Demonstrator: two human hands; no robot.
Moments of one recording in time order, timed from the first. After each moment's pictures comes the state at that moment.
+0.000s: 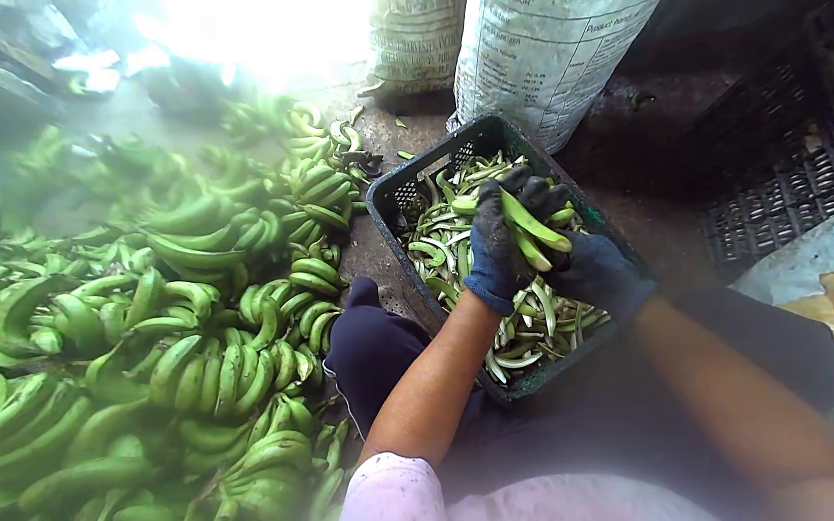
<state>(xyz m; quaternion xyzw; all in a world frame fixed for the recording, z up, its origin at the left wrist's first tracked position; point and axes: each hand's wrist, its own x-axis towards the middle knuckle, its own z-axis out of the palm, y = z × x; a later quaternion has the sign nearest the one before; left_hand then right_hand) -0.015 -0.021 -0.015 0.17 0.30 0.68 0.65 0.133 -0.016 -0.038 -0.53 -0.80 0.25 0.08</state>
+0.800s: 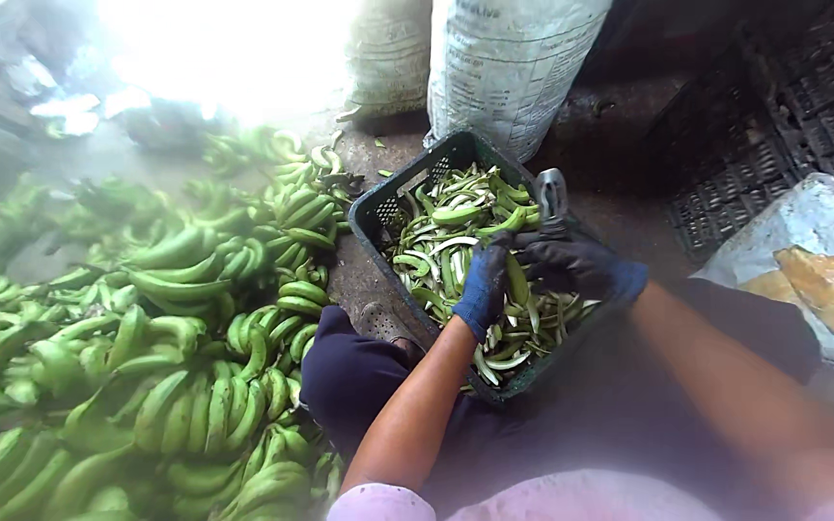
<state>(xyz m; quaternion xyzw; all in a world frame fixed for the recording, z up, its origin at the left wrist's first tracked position) -0.016 -0.053 -0.076 0.46 0.56 0.39 0.57 0.187 -0.001 -0.093 -0.45 -0.51 0.70 0.22</state>
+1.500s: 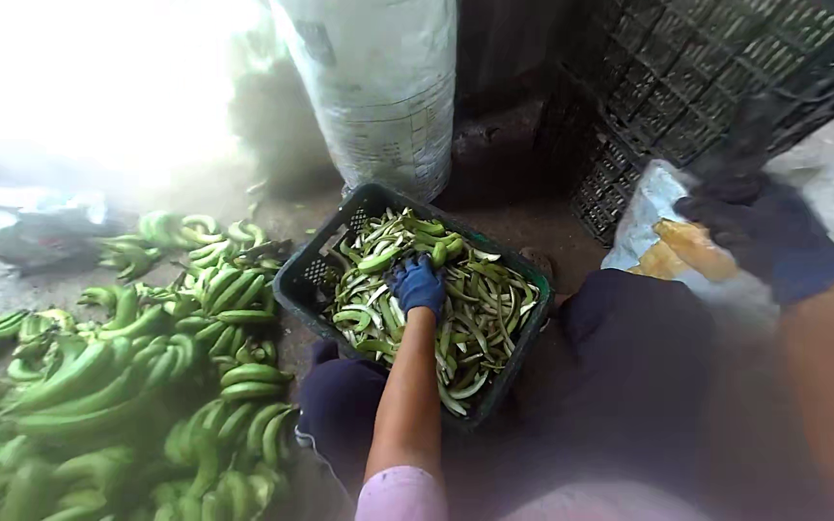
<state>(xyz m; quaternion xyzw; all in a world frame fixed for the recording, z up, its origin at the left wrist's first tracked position) 0.009 0.041 -0.154 0.68 0.71 0.04 0.19 0.377 -0.085 0.046 -0.81 -0.48 0.17 0.28</state>
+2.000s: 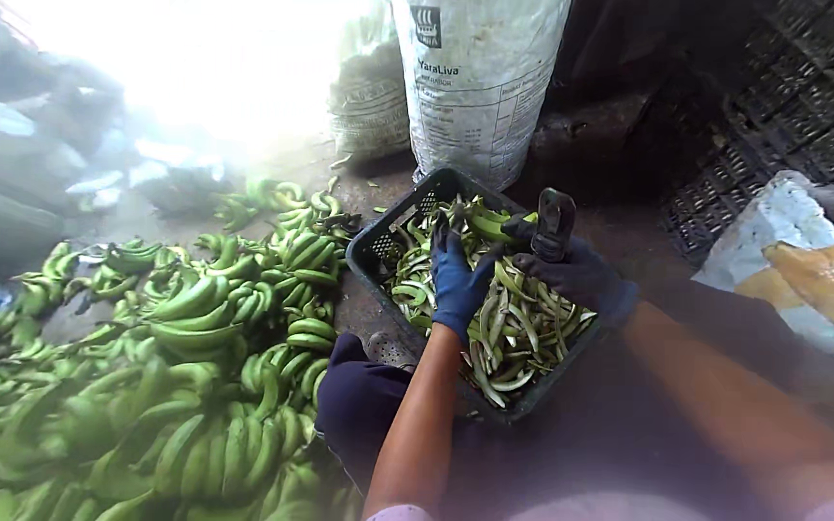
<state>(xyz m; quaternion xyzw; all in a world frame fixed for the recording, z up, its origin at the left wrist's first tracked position) -0.039 -0.015 -0.068 0.62 0.62 0.39 0.29 0.169 -0.021 -0.049 -0.42 -0.68 0.45 0.39</state>
